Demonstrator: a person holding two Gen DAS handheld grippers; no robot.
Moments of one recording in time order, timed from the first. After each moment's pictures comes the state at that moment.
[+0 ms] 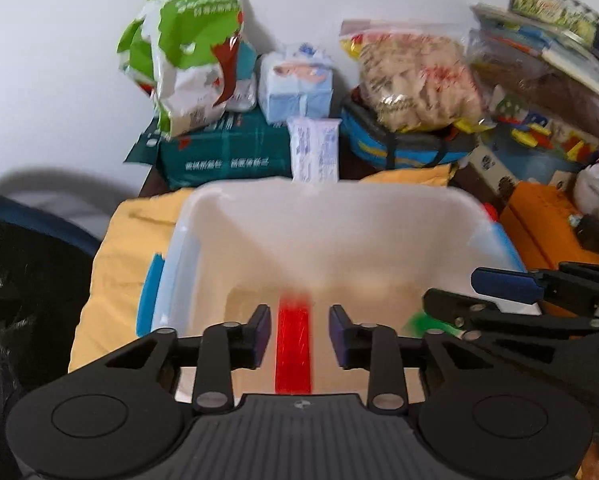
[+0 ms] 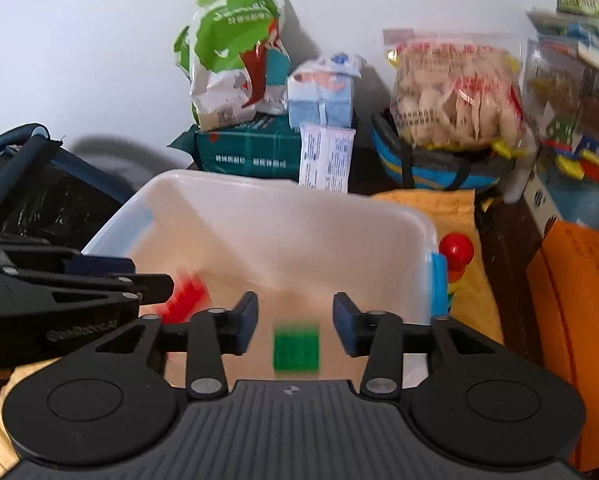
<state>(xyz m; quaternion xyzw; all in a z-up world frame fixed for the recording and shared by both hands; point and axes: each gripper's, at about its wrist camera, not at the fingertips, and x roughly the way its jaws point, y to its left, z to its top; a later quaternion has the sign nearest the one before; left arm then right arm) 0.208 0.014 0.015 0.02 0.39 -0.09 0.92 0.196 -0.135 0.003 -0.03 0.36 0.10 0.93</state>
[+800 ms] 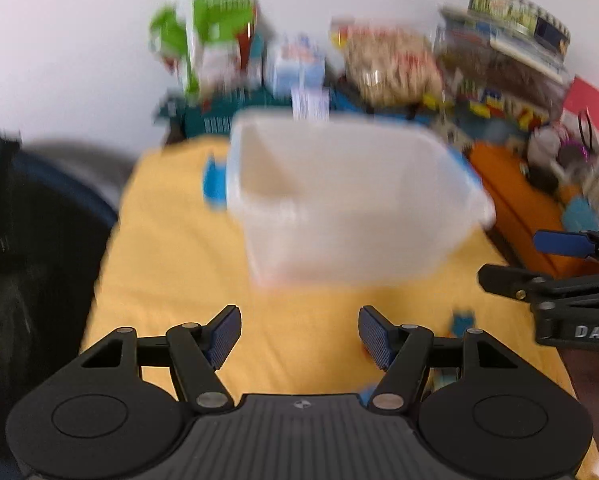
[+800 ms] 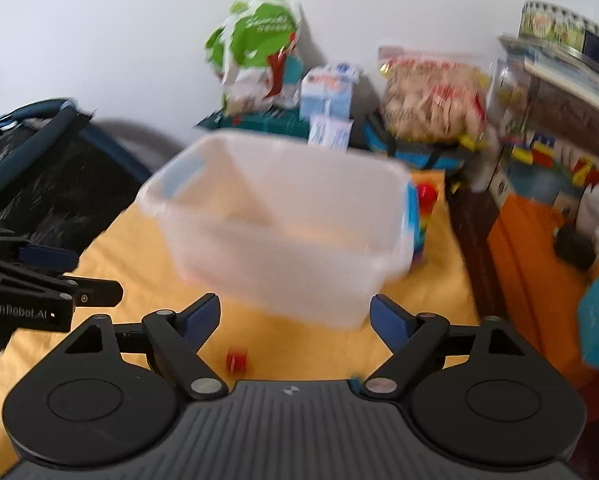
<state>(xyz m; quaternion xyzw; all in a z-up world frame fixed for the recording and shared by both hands) 0.077 0.082 -0.011 -0.01 0.43 -0.13 0.90 0.061 -0.117 0.003 -0.06 0.36 0.09 0.93</state>
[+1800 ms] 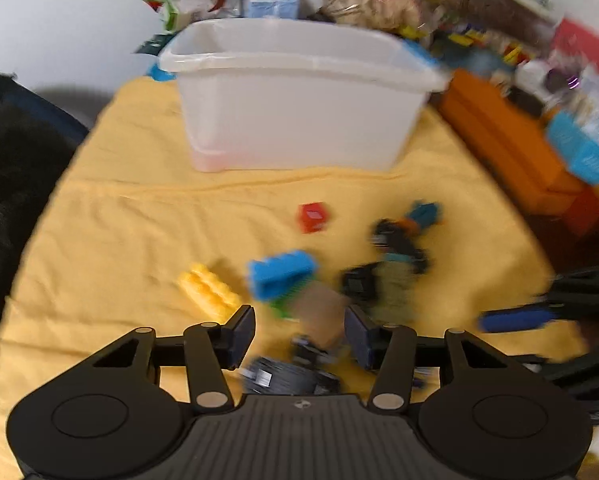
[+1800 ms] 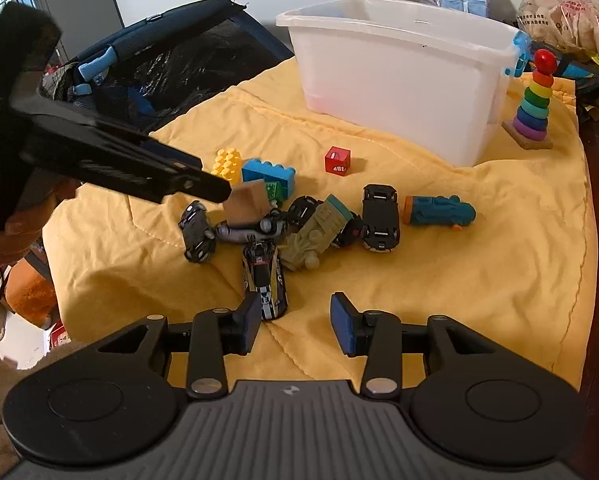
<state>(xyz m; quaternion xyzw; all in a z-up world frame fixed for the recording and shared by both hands) 0.003 0.013 -0.073 0.00 0.44 -0.12 0.89 -0.011 -0.181 -0.090 -0.08 0.43 0.33 0.84</state>
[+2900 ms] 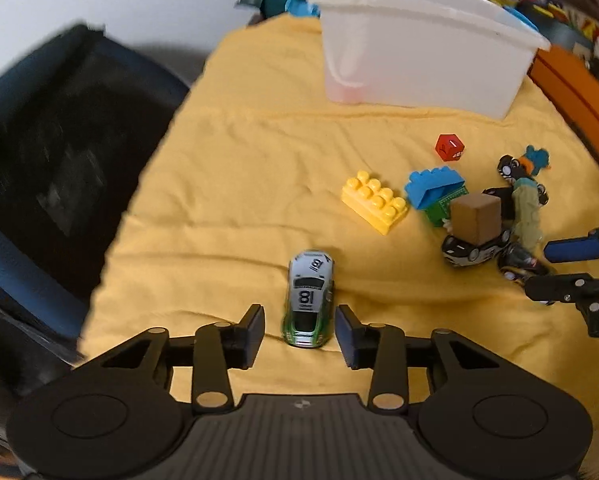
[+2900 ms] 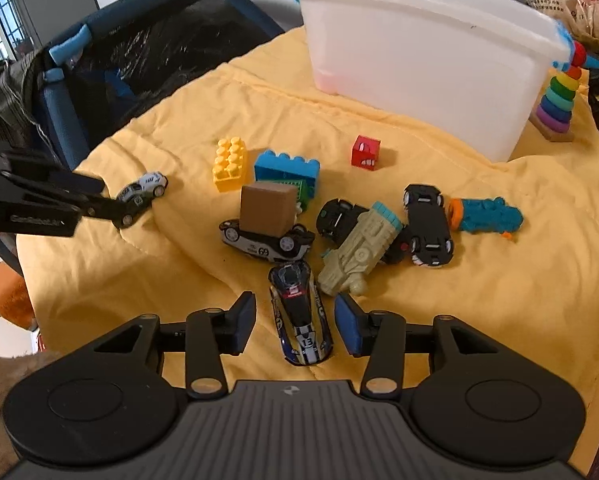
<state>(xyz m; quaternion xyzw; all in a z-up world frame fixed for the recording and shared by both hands) -0.037 0.089 -0.091 0.05 0.48 0.00 0.88 0.005 -0.123 -0.110 -0.09 0.46 0.29 0.83</state>
